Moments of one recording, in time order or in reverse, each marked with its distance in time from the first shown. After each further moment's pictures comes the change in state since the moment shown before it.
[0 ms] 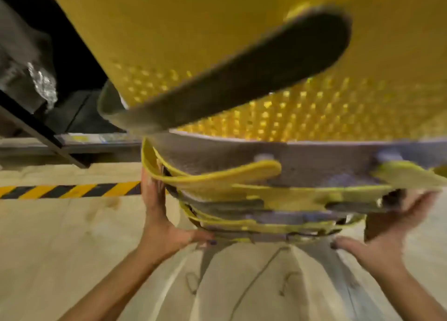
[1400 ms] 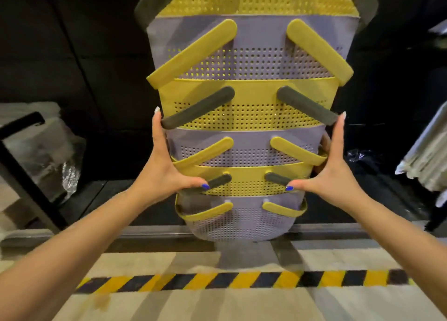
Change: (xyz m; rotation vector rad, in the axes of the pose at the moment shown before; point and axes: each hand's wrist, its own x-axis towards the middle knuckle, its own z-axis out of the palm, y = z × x) left_hand 0.263 0.131 -0.065 0.025 -0.089 0.224; right_hand 0.253 -0.181 0.014 -0.235 -0.137 -0.185
